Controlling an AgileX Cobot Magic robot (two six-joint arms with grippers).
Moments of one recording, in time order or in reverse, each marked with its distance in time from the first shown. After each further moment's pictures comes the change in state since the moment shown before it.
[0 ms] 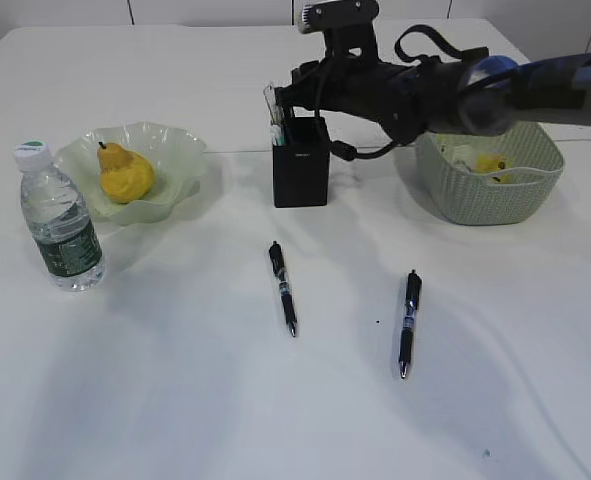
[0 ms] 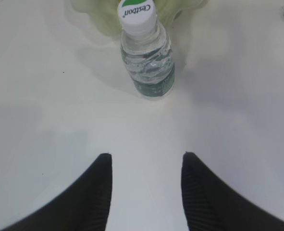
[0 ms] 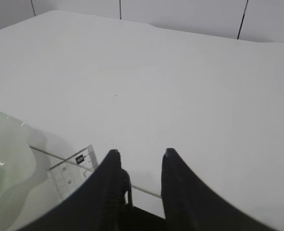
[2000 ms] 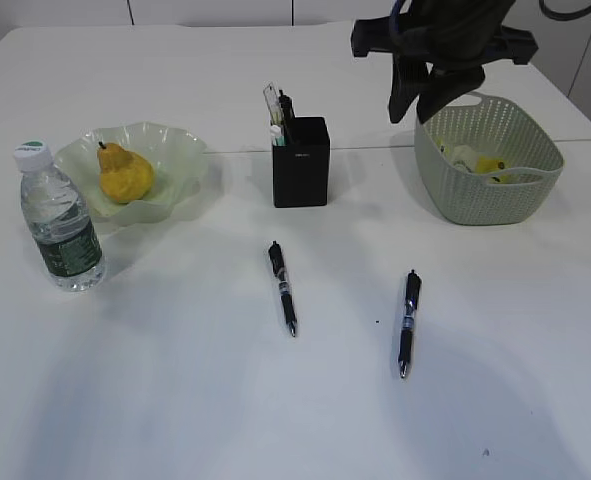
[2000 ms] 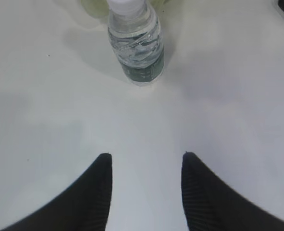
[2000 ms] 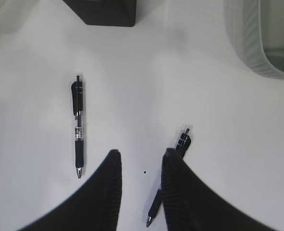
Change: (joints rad) left arm 0.000 0.000 0.000 -0.040 0.051 0.000; right arm 0.000 -0.440 -0.037 0.241 1.399 0.081
